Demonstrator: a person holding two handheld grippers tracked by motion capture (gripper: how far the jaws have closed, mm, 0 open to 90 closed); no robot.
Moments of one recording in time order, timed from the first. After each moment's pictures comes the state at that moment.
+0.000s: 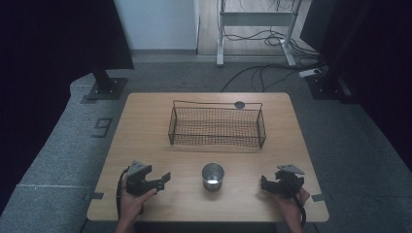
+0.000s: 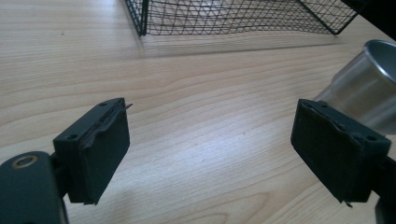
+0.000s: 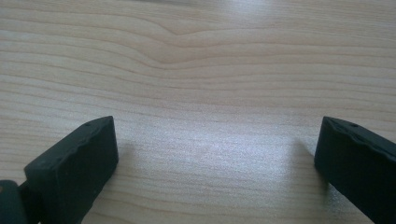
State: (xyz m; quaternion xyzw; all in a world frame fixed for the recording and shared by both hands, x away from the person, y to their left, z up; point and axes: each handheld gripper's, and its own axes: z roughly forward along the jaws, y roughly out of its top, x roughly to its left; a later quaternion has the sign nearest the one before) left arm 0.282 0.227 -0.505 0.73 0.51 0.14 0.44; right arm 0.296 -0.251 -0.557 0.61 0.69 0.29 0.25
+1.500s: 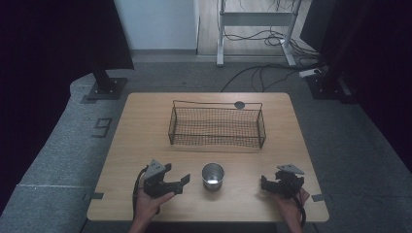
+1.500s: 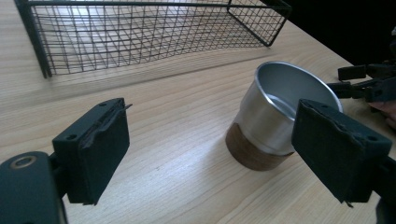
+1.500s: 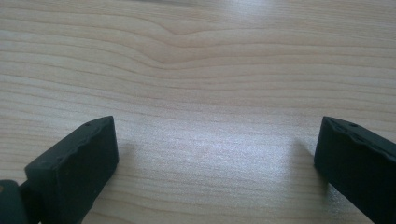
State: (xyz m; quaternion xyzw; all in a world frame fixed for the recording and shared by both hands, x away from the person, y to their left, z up) left arm 0.272 0.170 -0.483 0.74 0.44 0.13 0.48; right arm 0.296 -0.251 -0.556 0.61 0.69 0.29 0.25
